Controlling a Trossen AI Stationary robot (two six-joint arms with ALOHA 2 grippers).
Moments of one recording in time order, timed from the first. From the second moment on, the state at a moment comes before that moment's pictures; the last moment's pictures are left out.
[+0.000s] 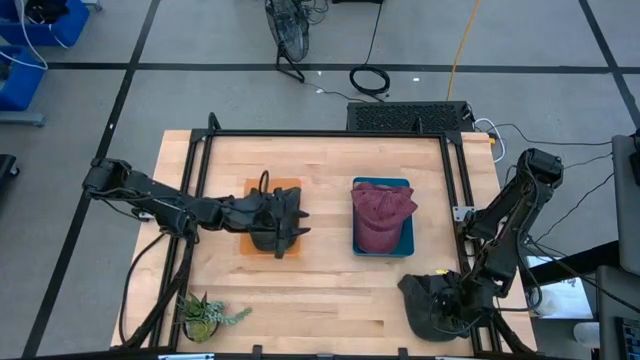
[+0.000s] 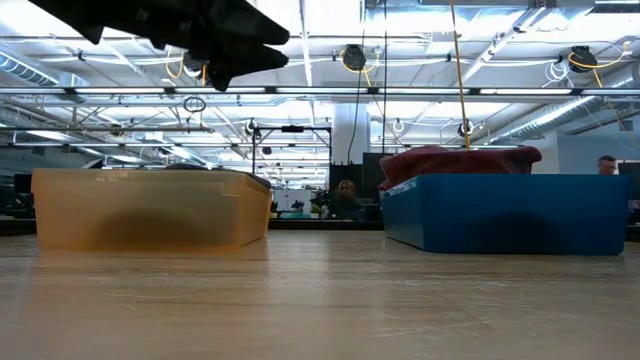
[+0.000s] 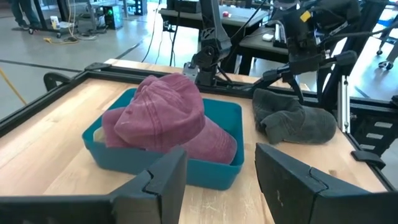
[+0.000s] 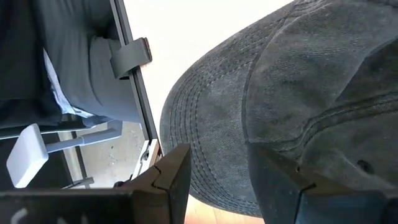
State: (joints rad) left arm -0.19 1.31 0.63 0.50 -0.24 -0.16; right arm 1.11 1.23 0.67 -0.46 0.05 1.44
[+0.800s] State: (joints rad) left arm -0.19 1.31 0.63 0.43 -0.24 -0.12; right arm 1.07 1.15 0.67 -0.62 0.03 1.38
